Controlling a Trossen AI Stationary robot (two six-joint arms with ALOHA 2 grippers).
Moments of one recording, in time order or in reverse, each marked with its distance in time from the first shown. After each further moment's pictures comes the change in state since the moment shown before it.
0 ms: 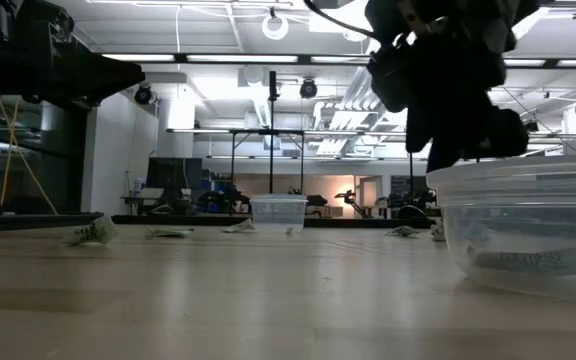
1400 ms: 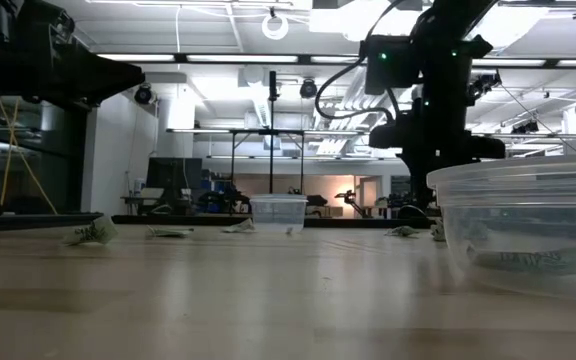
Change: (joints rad) left arm 0.000 0.000 0.000 -0.008 0.000 0.001; right arm -0.419 -0.005 0.001 -0.447 0.331 -0.192
